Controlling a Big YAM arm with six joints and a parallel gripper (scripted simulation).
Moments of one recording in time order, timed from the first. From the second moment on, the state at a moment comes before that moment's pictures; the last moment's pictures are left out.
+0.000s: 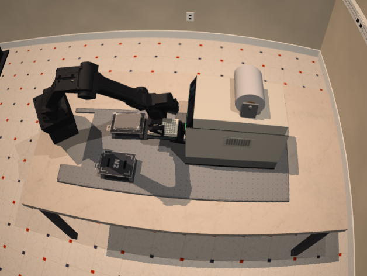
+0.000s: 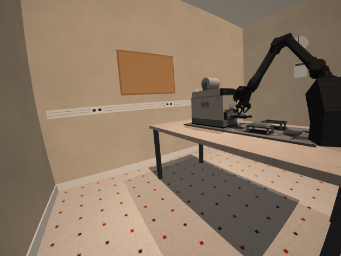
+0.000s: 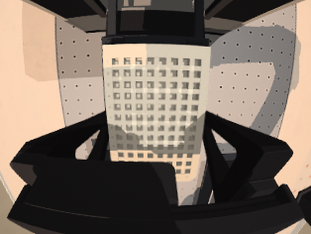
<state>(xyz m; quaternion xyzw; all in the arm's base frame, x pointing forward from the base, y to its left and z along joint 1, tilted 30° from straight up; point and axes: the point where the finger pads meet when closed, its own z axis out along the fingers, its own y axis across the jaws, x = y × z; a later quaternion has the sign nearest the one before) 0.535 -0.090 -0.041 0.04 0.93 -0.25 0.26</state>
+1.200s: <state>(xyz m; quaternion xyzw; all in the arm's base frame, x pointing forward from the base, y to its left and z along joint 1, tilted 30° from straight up) 0.534 -0.090 -0.041 0.04 0.93 -0.25 0.26</state>
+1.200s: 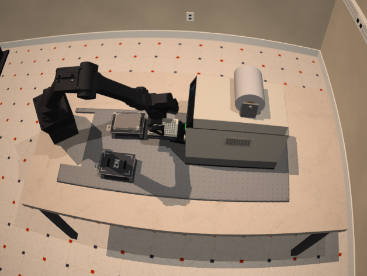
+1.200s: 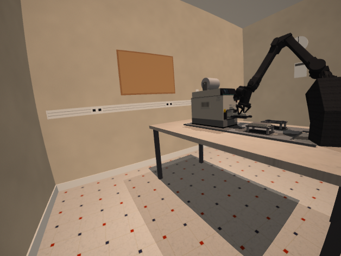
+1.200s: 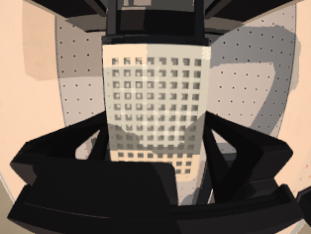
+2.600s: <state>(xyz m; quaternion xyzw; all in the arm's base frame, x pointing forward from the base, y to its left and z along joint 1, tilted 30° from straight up) 0.539 -0.094 -0.047 0.04 0.93 -0.25 0.27</state>
